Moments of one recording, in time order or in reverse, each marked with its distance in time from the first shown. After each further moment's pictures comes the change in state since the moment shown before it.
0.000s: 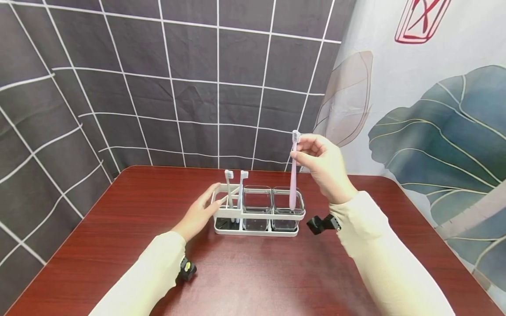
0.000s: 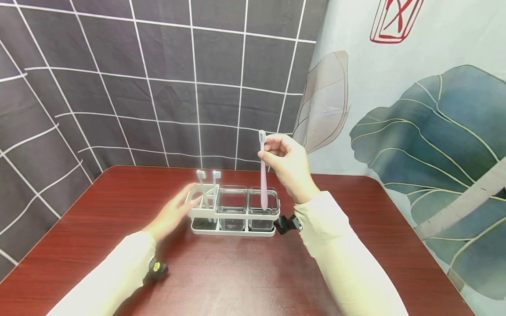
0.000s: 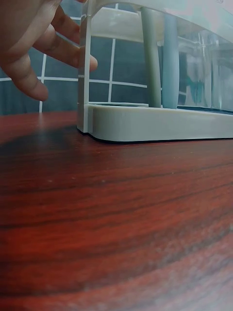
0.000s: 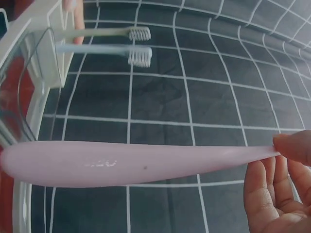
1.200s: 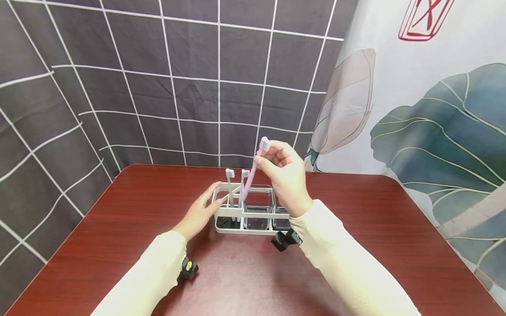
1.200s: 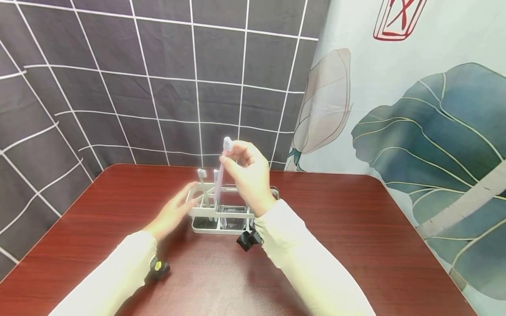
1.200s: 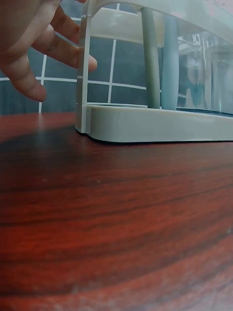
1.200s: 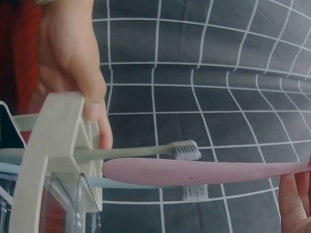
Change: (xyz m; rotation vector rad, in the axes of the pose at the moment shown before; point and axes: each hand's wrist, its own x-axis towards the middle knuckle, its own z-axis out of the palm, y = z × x) left_hand 0.002 -0.002 0.001 -0.005 0.006 -0.002; right_hand -0.020 0.012 0.079 0.297 0.036 -0.124
